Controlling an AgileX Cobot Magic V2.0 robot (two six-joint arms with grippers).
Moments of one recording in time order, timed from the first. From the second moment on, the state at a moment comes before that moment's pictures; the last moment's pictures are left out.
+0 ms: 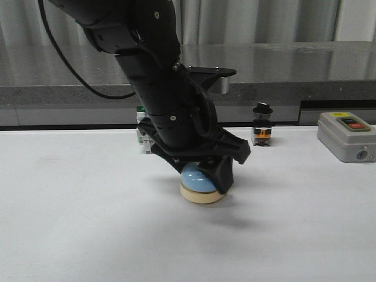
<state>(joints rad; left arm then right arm) -0.72 2.07 -1.43 -0.15 0.54 0.07 0.04 -0.01 0.03 0.01 0.07 0.03</state>
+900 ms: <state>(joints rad) -0.72 2.04 -1.43 -0.17 0.55 0.07 0.04 -0.01 0.03 0.01 0.07 0.03</state>
